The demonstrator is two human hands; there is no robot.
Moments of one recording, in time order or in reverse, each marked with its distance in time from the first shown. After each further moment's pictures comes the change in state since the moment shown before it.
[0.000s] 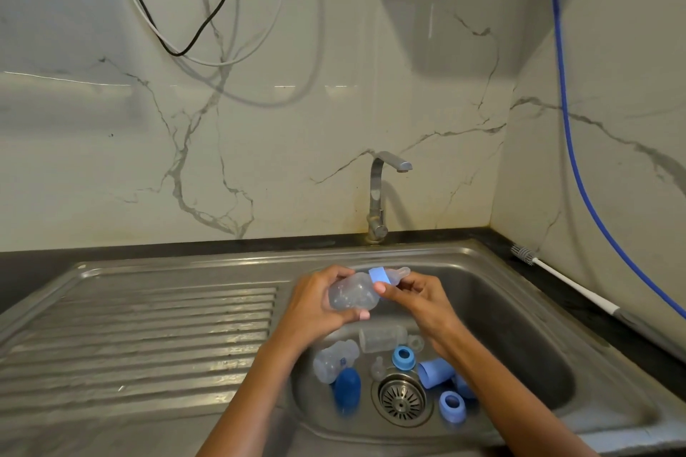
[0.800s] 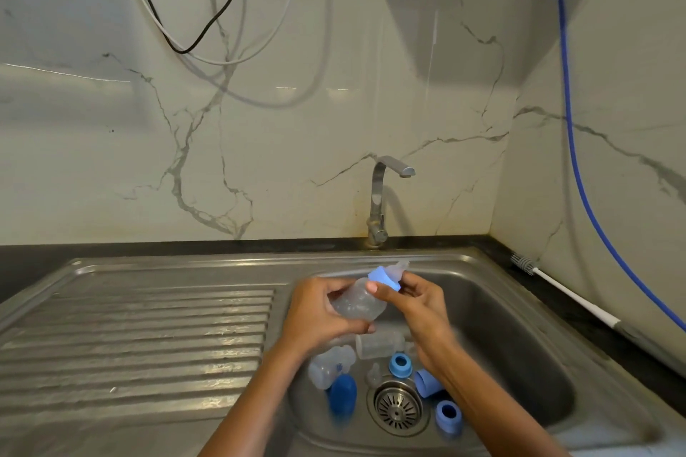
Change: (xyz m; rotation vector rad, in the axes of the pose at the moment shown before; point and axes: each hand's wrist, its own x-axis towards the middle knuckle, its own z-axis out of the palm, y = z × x) left_hand 0.000 -0.006 0.008 -0.149 0.037 0.059; right_hand -0.004 -0.005 0.020 0.100 0.150 -0.069
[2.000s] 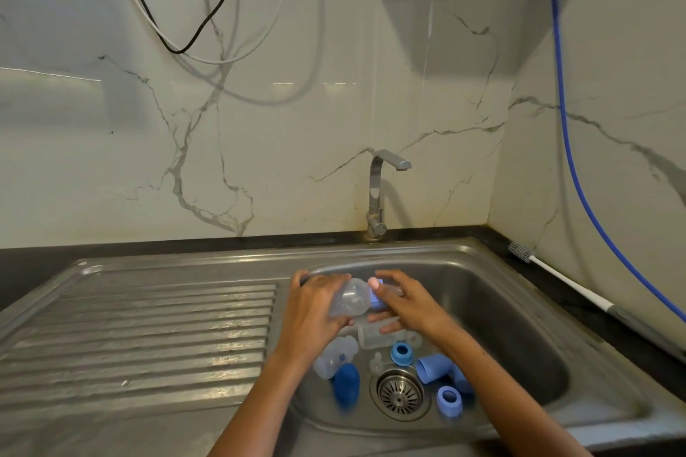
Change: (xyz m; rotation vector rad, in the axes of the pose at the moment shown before) left_hand -0.012 -0.005 0.003 0.515 0.139 0.131; right_hand 0.010 0.004 -0.012 -0.326 -0.269 0.211
